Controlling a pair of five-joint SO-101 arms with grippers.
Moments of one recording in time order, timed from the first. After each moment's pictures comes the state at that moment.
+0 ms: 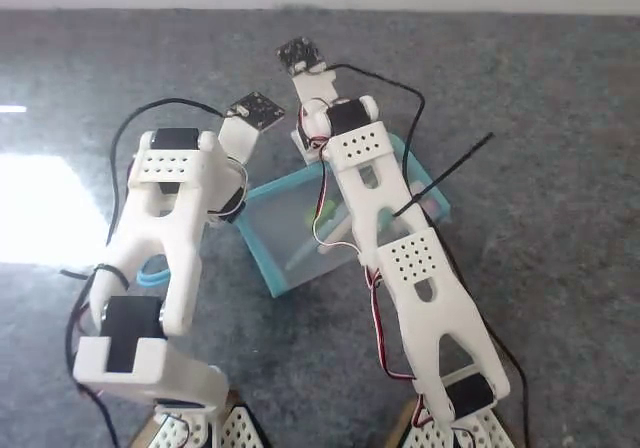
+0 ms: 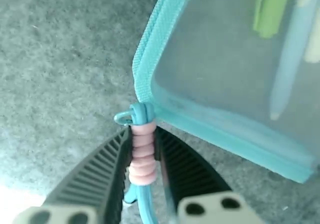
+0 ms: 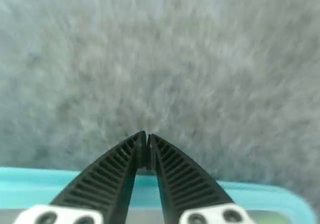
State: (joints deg) left arm -5.3 3.6 18.8 76.1 -30.3; right arm -27.3 79.4 -88.1 82.9 8.0
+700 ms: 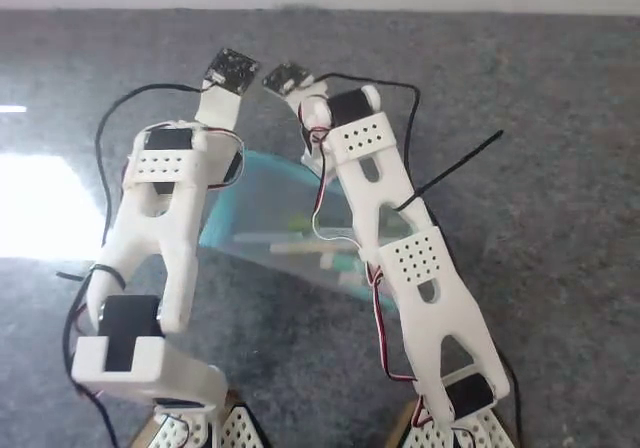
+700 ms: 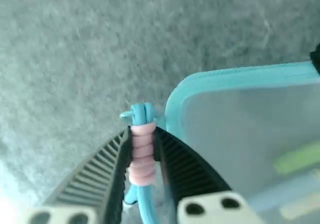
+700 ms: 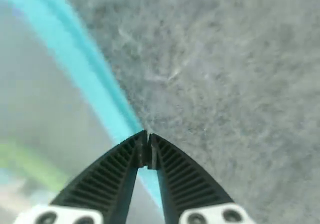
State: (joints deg) left arm -6.9 3.6 19.5 52.7 -20.6; right arm -27.9 71.4 -87.4 100.6 23.8
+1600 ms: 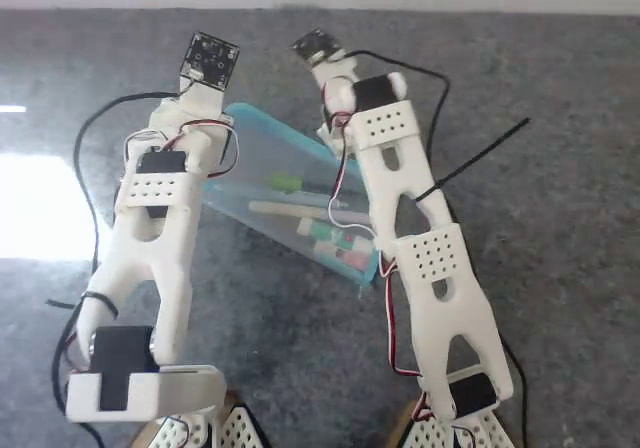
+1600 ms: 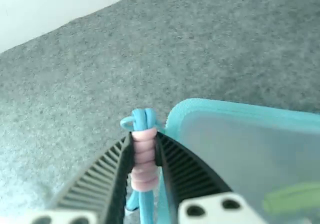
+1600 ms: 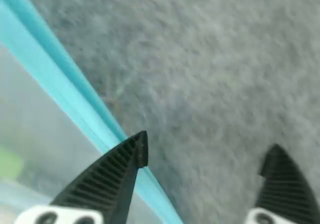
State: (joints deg) left arm -7.6 -5.2 29.8 29.9 -15.4; right arm -23.8 68.0 -80.1 89.8 18.6
